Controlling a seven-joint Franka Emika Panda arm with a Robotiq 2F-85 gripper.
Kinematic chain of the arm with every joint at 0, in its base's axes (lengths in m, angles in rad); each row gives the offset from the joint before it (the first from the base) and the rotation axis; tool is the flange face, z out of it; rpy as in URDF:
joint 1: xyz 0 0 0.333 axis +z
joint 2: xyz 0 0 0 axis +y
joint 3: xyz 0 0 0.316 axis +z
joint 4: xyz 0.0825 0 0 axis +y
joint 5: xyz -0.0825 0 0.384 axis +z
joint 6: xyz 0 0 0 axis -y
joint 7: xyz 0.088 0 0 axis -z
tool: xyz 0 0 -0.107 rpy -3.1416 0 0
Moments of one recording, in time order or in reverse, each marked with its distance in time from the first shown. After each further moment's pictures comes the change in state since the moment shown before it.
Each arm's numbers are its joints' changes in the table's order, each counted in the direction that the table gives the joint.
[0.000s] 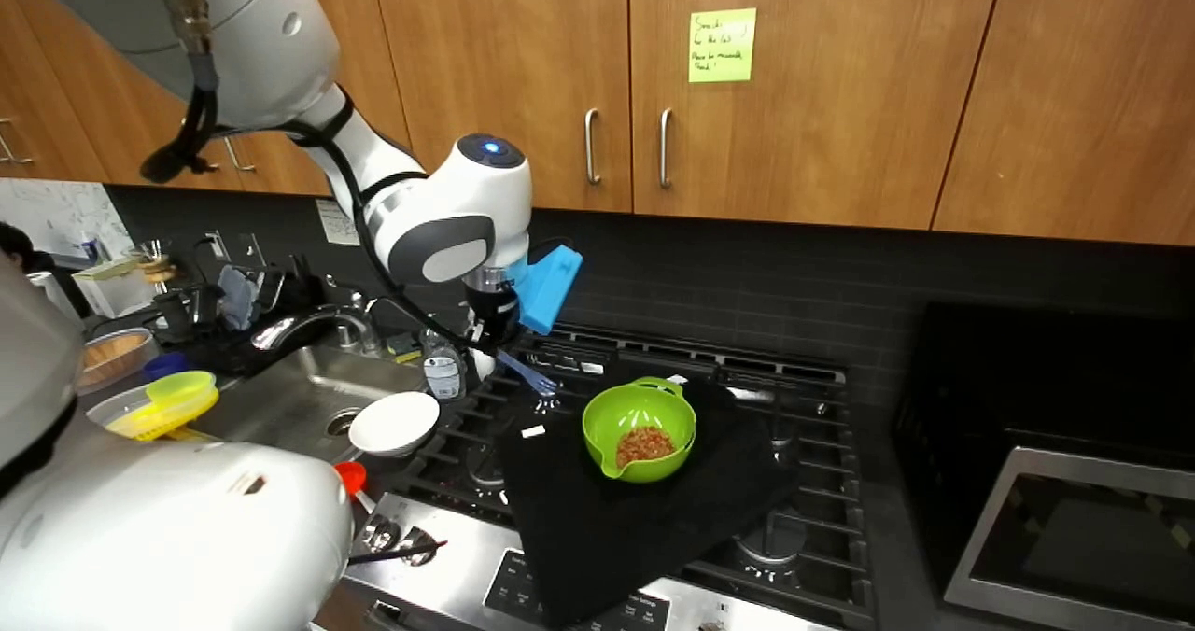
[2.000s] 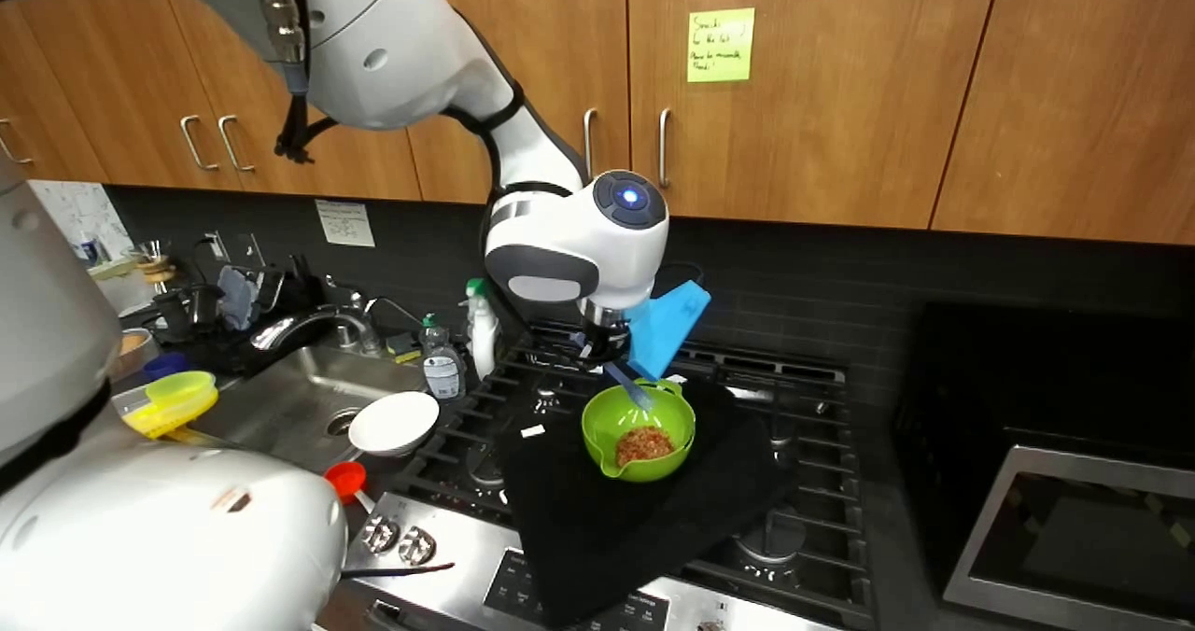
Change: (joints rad) arm -0.104 0.144 -0.235 -0.124 0.408 -0.020 -0.398
